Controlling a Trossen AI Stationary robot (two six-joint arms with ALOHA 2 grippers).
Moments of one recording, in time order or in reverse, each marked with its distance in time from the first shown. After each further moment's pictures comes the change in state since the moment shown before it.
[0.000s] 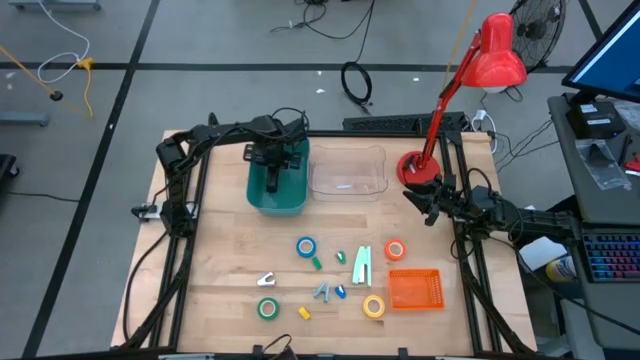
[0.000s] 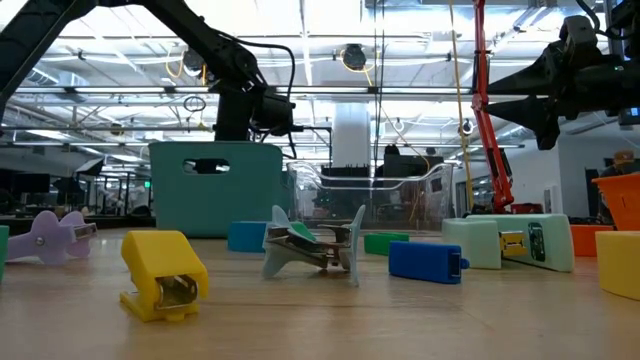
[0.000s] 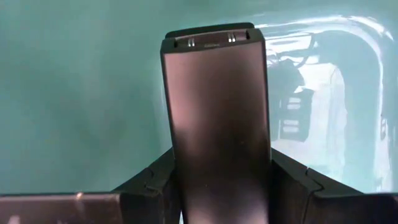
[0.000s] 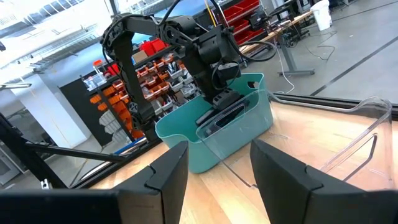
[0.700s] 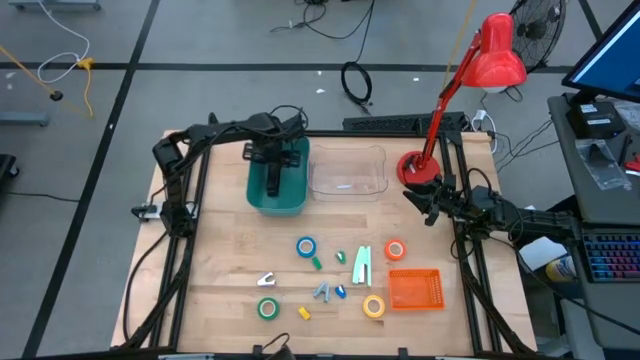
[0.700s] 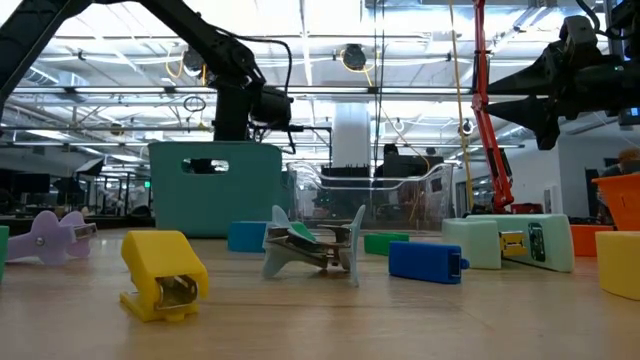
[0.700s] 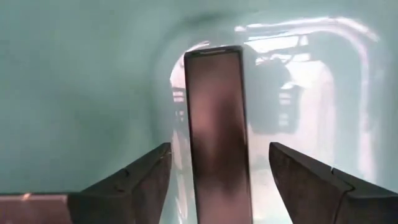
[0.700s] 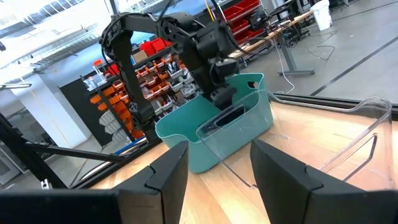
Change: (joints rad) left arm 0.010 -0.034 0.008 -0.005 0.037 0.007; right arm 0.000 0.000 0.000 0.000 0.000 0.000
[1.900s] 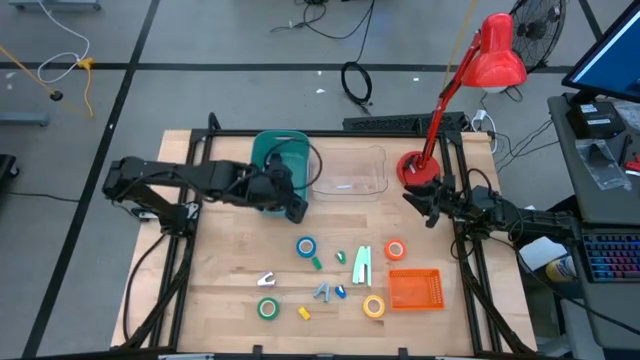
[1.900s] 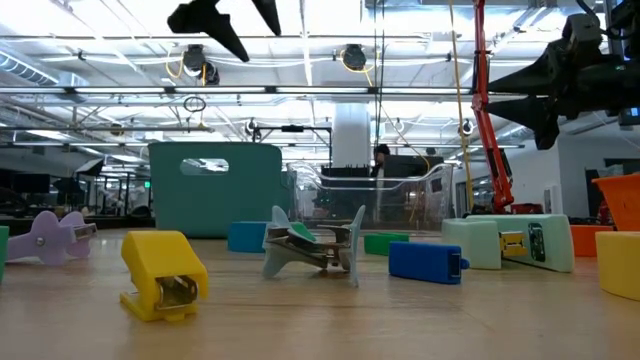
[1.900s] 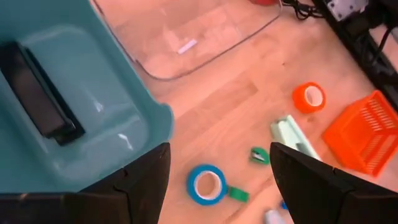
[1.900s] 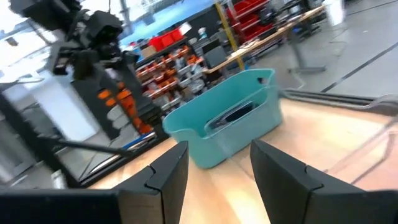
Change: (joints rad) left arm -0.688 -0.404 0.093 0.057 -0.189 -0.181; right arm 0.000 0.000 0.000 0.000 -0.057 0.000
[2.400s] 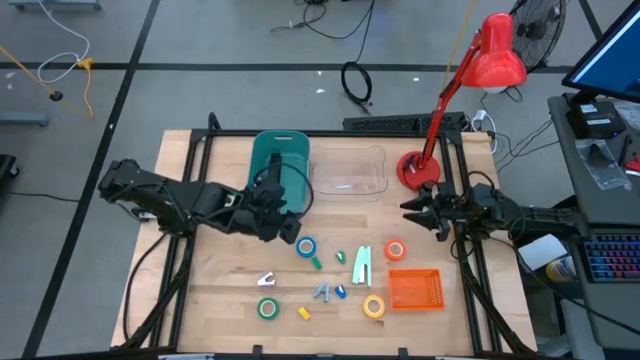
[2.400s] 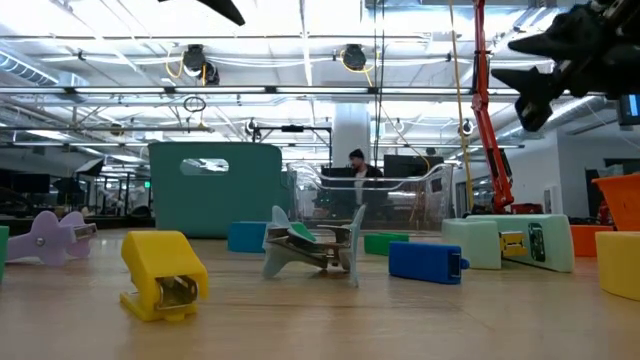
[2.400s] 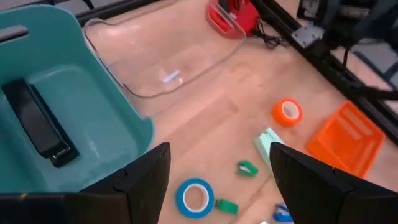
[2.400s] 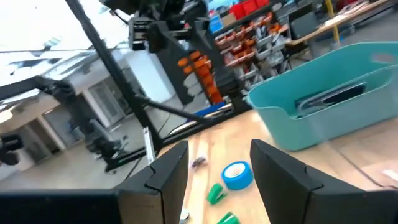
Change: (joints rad) left arm -0.205 -0.018 -0.001 0.025 -0.265 -0.015; right arm 0.001 0.132 0.042 0.130 -0.372 0.004
